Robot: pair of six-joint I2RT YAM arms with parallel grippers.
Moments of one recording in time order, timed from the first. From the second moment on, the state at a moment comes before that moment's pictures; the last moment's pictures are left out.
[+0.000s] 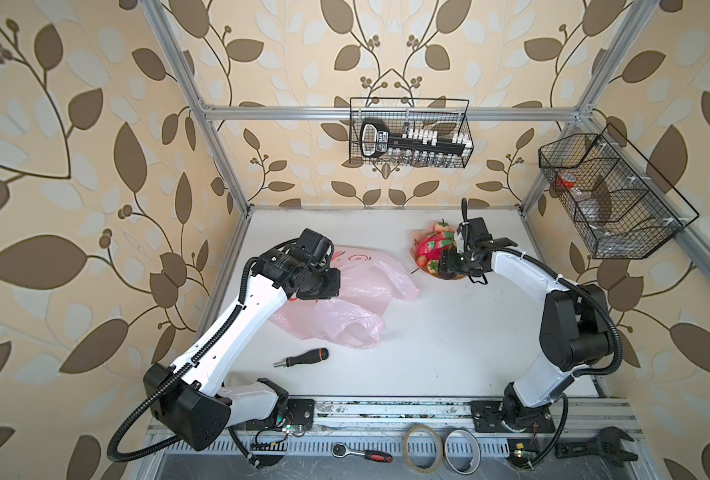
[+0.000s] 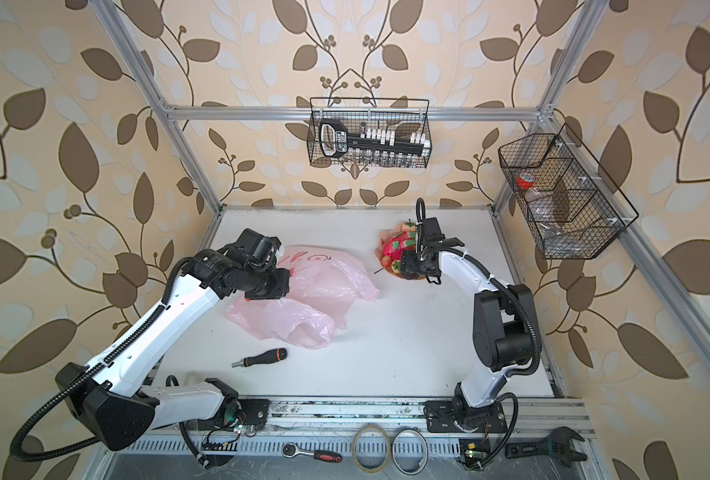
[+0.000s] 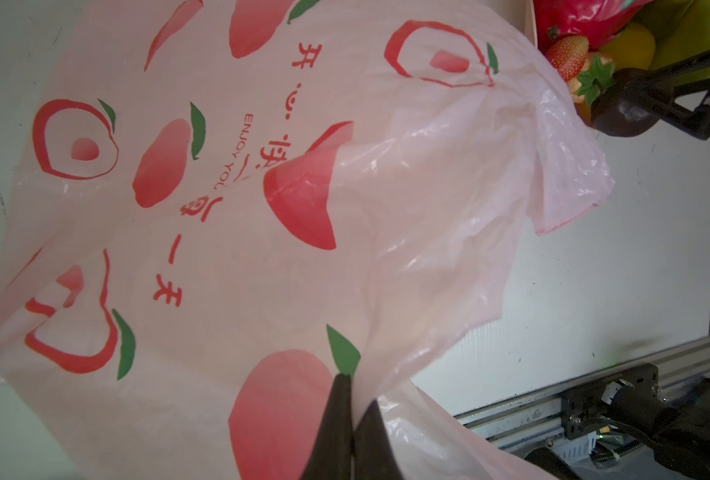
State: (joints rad) left arm -0.45 1.25 1.30 -1.13 0.10 -0.48; right arm 0.19 1.71 1.25 -0.63 -0.03 0.30
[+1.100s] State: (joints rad) left arm -0.45 1.29 1.30 -1.11 0.12 -0.48; right arm 0.18 1.62 1.27 -0.66 -0.06 0.31
